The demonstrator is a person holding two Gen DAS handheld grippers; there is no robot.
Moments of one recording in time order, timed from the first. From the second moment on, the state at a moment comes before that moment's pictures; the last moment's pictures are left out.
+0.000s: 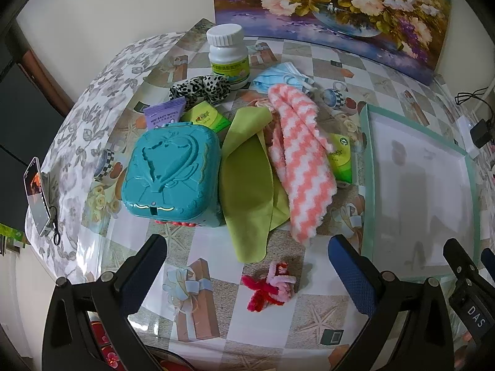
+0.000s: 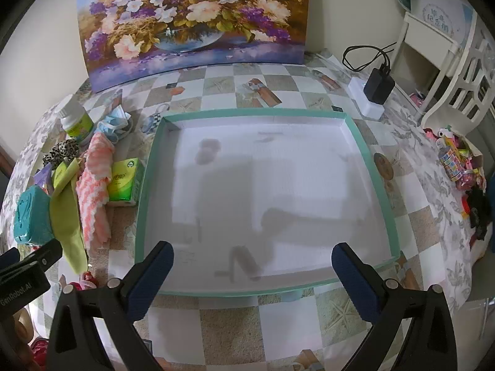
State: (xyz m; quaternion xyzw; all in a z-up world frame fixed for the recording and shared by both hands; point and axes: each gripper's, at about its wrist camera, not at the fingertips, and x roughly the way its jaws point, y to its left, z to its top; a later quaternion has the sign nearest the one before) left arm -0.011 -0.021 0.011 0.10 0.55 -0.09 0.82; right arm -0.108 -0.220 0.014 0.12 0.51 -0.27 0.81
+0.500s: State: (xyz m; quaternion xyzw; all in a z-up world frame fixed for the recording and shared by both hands) left arm -0.012 -0.024 0.012 0.11 0.55 -0.10 0.82; right arm -0.107 -0.220 0.012 0.13 0.51 -0.27 0.81
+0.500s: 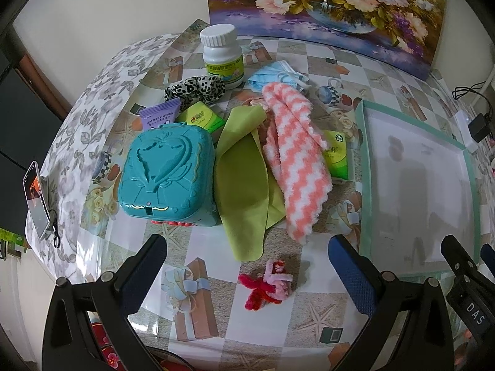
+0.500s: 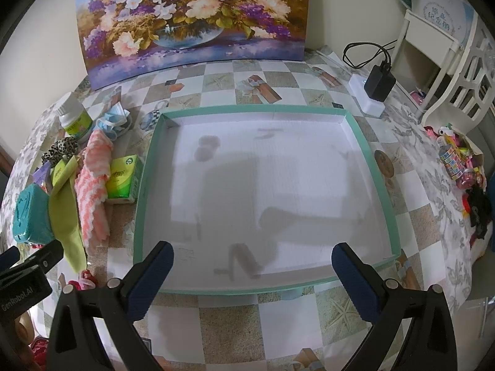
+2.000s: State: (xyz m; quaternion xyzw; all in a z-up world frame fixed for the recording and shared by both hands) left arm -0.015 -0.030 0.012 0.11 0.55 -0.10 0.82; right arm -0.104 -0.219 0.006 0.13 0.53 -0.26 0.80
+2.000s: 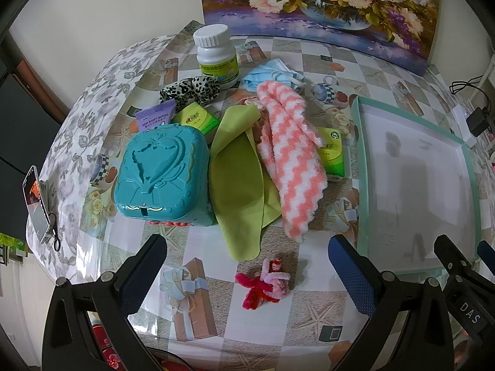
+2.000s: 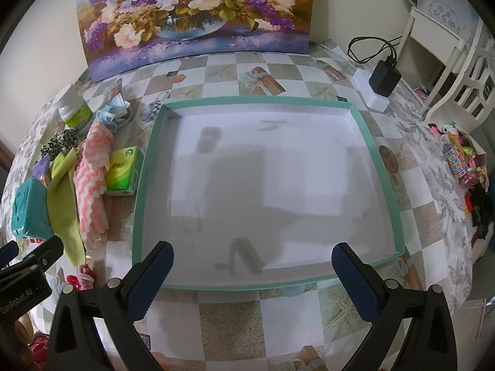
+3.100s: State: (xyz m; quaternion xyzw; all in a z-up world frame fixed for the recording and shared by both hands) left arm 0.016 0.052 -0.018 -0.04 0.60 0.00 0.80; right arm -0.048 -0.115 -0.008 0.06 0.55 -0.03 0.83
